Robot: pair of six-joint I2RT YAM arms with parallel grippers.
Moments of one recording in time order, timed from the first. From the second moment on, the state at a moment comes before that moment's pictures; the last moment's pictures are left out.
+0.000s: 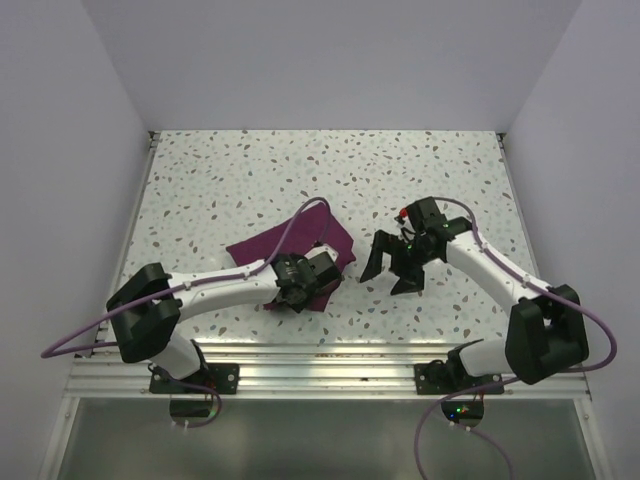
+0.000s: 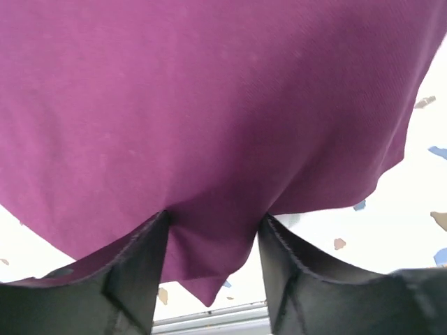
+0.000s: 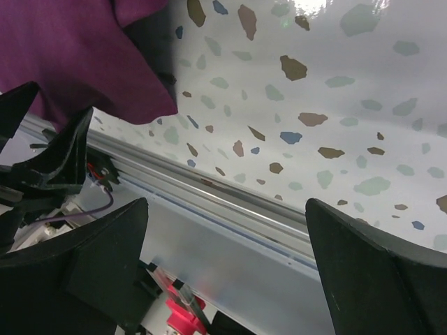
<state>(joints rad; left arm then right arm) -1.05 1.55 1.01 -0.78 -0.48 -0.34 0.35 1.37 0.93 -0.81 -0.46 0.61</state>
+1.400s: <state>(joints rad) -1.05 1.53 1.13 -0.82 -0.40 -0.26 0.68 1.65 0.74 0.16 -0.40 1.45</state>
